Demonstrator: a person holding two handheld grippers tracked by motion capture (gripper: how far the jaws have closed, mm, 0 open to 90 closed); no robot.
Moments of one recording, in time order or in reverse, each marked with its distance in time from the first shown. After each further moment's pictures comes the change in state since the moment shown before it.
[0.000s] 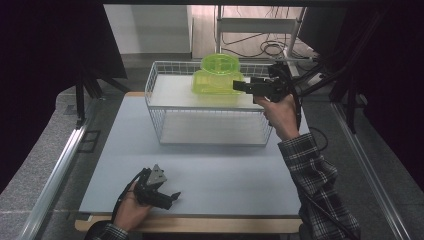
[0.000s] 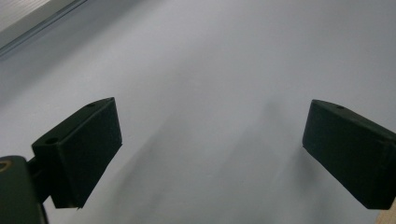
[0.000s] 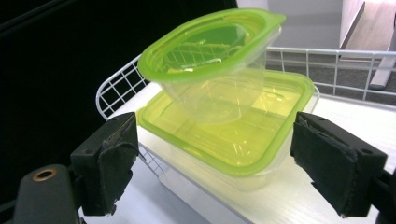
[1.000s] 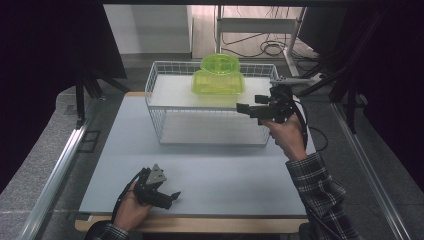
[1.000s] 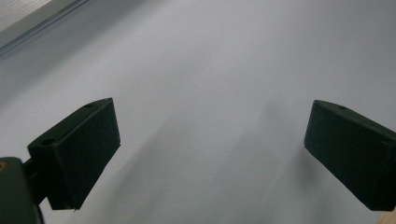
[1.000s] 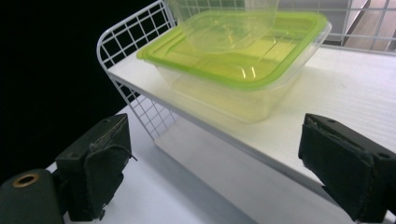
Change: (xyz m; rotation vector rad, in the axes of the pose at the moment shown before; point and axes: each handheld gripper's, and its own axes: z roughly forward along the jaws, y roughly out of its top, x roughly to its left) left arm 0.001 0.000 0.000 -0.004 0.004 -0.014; right arm 0.004 -0.045 -0.017 0.055 0.002 -0.088
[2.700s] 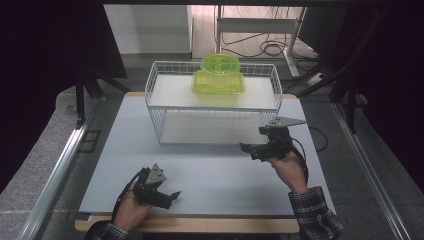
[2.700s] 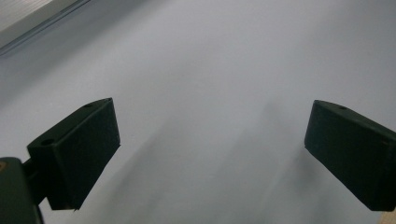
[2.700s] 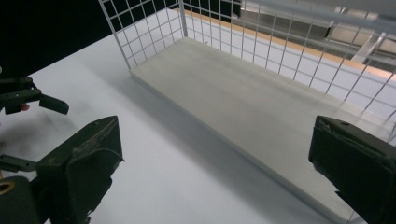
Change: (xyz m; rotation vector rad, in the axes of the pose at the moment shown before) left arm 0.001 0.000 0.000 -0.002 -0.005 -0.007; right arm -0.002 -0.099 0.002 0.088 -0.067 -0.140
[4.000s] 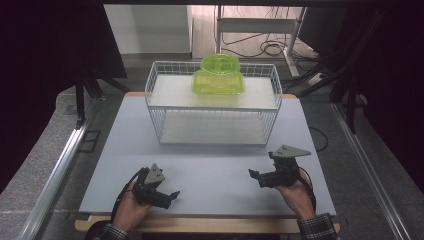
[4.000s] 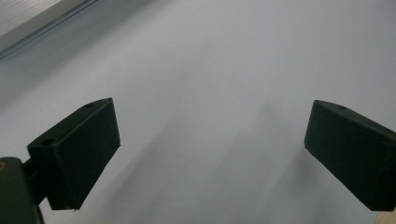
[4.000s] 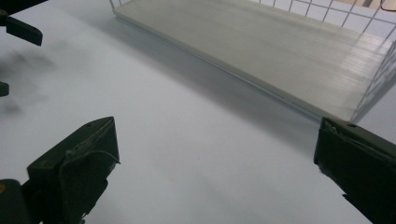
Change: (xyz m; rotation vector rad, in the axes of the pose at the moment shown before) left arm 0.001 -0.001 -0.002 -0.014 -0.002 -0.004; right arm 0.004 -0.081 -0.013 0.052 -0.054 -0.013
